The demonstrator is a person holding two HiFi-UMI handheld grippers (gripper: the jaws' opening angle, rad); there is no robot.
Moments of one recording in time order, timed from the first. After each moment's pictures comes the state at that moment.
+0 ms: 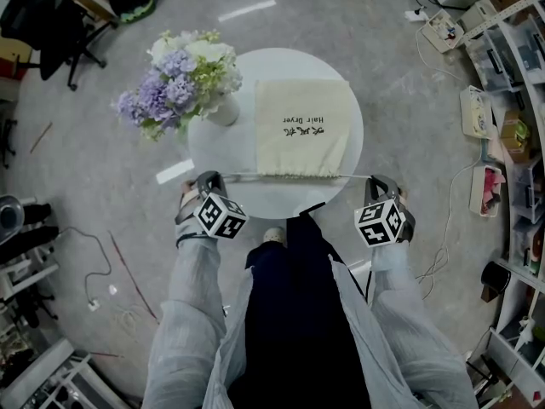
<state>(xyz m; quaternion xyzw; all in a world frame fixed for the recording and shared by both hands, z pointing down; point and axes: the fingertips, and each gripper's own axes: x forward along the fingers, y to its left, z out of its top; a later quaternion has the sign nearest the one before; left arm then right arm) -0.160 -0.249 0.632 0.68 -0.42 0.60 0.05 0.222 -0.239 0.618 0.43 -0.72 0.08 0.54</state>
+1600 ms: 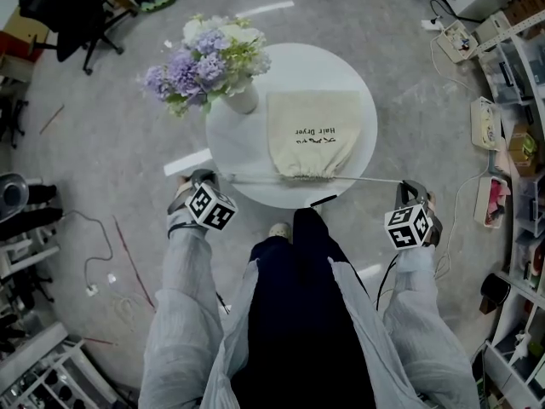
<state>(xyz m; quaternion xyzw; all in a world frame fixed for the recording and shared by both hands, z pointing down) -0.215 -0.212 0.641 0.67 -0.40 0.62 0.10 0.277 -0.222 0.604 0.42 -0.69 0.04 0.59</state>
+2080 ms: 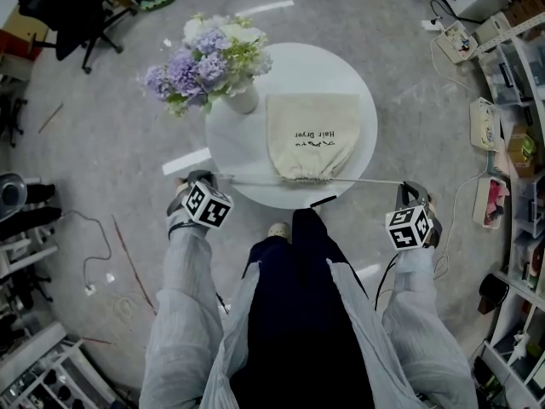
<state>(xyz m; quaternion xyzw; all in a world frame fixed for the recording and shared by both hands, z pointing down) -0.222 -0.212 0.643 0.67 -0.42 0.60 0.15 0.281 -0.223 0.604 0.43 -0.69 0.05 0.58</state>
